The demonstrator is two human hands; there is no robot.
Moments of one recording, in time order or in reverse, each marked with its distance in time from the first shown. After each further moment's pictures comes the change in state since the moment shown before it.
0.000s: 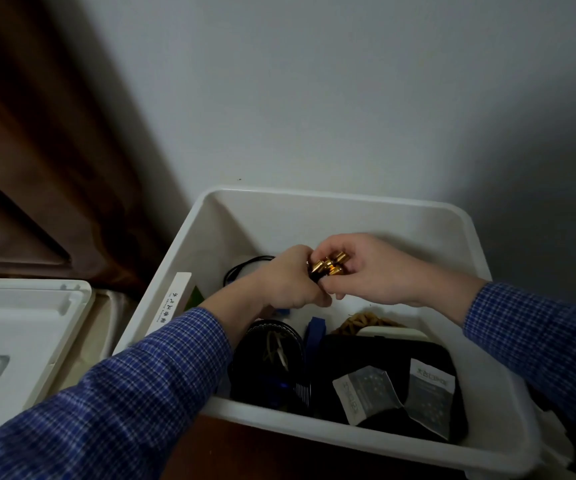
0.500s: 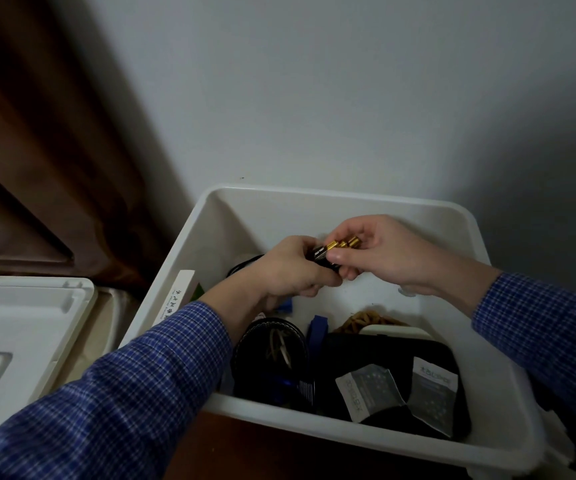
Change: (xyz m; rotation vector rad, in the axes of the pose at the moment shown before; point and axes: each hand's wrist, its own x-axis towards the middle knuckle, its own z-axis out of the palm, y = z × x) left_hand 0.003 -0.001 -0.003 -0.371 -0.009 0.001; right_hand 0.003 0.000 -0.013 0.112 0.134 -0.038
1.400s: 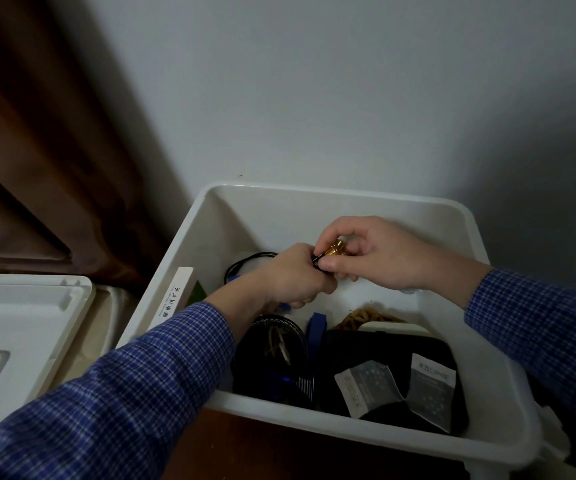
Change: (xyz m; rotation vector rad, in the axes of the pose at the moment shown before) left_hand -0.002 -0.004 0.009 0.223 0.023 -0.095; right_hand 0.000 0.000 0.003 -0.149 -0.117 -0.091
